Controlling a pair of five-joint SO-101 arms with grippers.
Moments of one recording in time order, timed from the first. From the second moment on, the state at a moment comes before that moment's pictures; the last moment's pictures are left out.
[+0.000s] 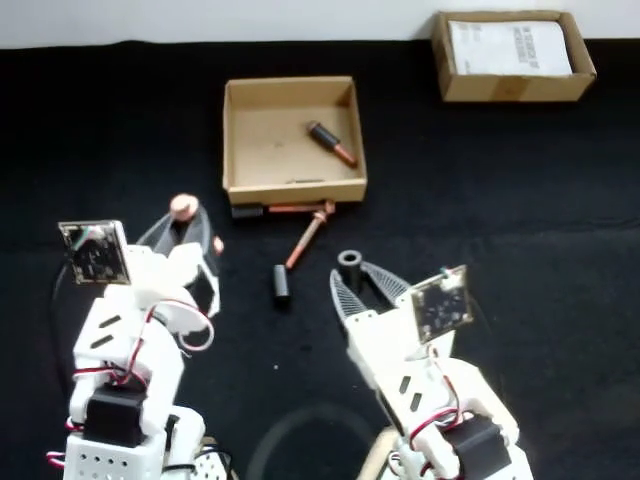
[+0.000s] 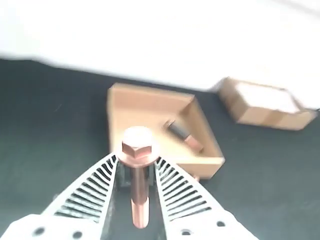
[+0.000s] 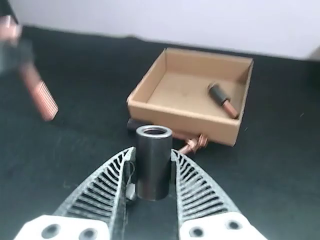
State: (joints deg) left arm 3.0 -93.2 72.5 37.0 19.6; right arm -33.8 -104.4 77.6 51.7 -5.1
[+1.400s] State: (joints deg) left arm 27.6 -58.9 50.1 30.5 26.3; right arm -34.4 -104.4 86.3 44.4 -5.1
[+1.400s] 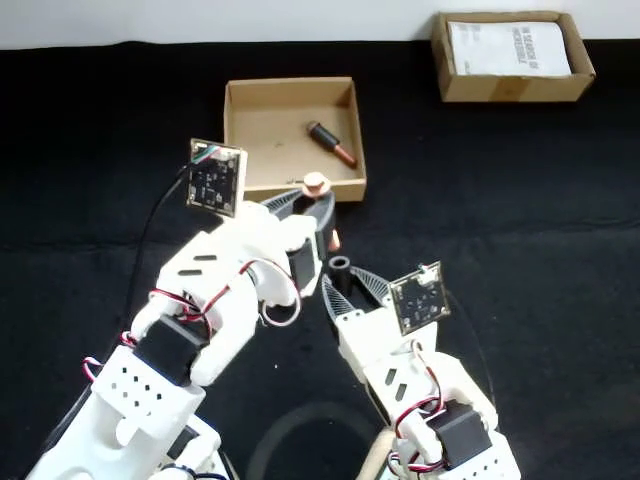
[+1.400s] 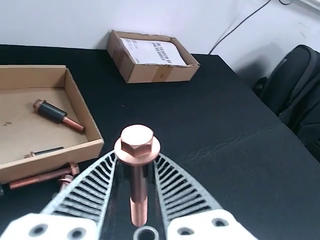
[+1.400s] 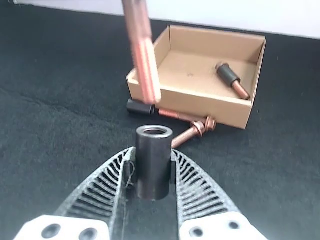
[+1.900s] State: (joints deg) left arm 27.9 -58.8 50.8 30.3 29.4; right arm -34.4 -104.4 86.3 43.3 -5.1
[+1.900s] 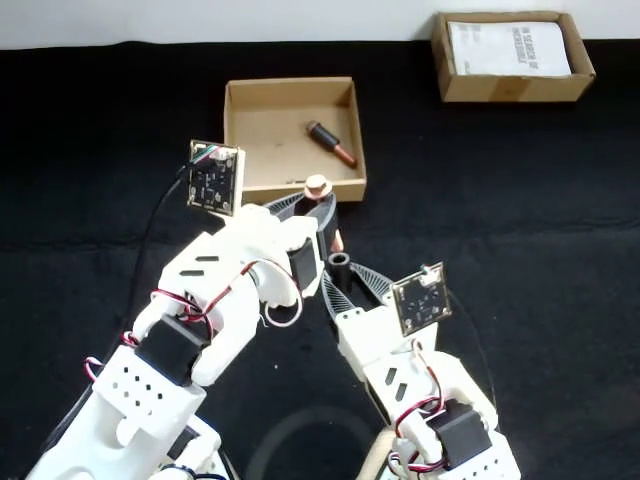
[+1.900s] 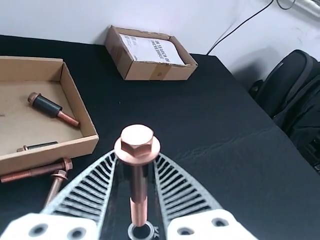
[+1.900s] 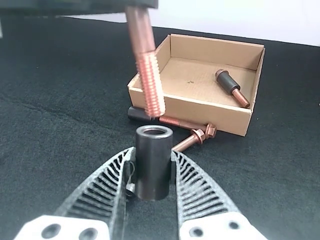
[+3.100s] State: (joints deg) left arm 32.3 -58.9 55.0 31.3 27.5; right arm -34.3 -104.3 88.4 43.3 -5.1
